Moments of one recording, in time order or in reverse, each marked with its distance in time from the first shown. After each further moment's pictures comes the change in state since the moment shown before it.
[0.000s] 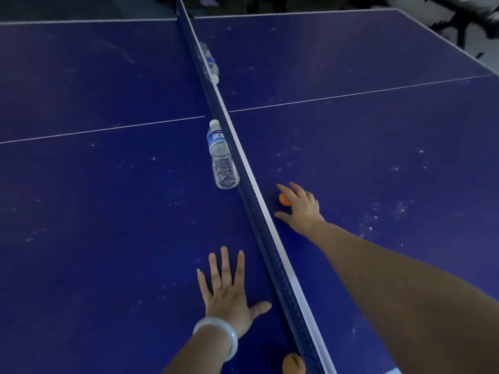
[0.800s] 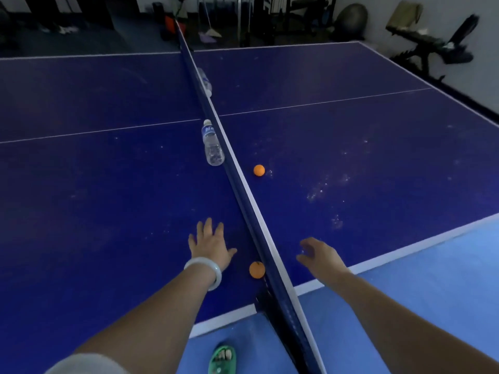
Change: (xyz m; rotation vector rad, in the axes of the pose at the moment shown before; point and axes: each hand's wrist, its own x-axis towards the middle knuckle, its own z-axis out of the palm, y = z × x) left_hand -0.103 0.013 -0.008 -0.107 0.252 -0.020; right_hand -0.290 0.061 -0.001 0.342 -0.059 0.241
